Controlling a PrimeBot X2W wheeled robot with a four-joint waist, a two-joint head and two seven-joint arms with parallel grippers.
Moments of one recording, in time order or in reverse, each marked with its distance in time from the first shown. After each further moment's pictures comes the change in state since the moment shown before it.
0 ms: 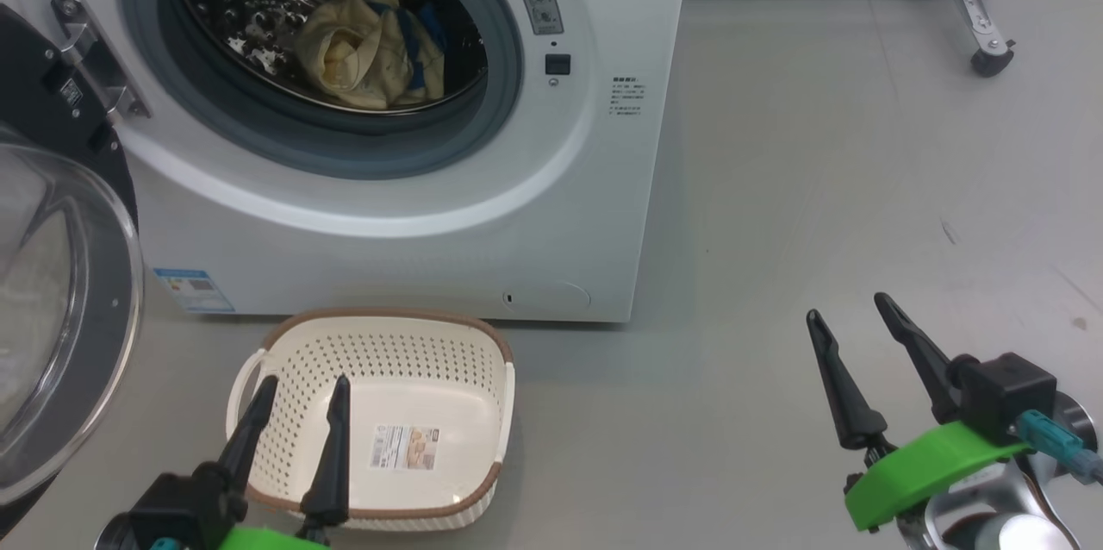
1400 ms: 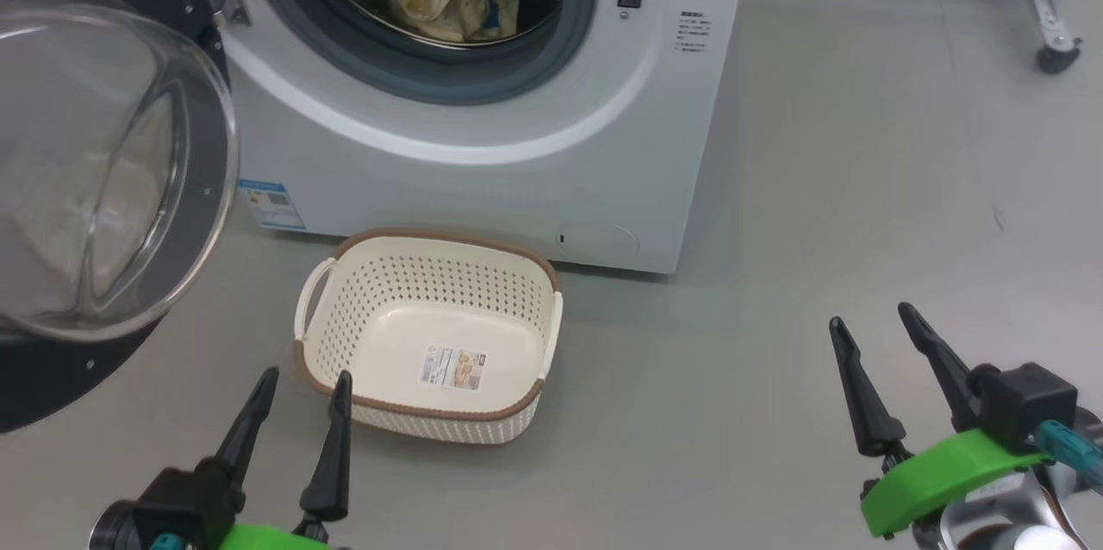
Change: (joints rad) left arm -0.016 0.023 -0.017 -0.004 0.019 0.000 0.001; right arm 0.018 0.000 -0.033 -0.002 0.001 0.000 0.000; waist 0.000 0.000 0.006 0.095
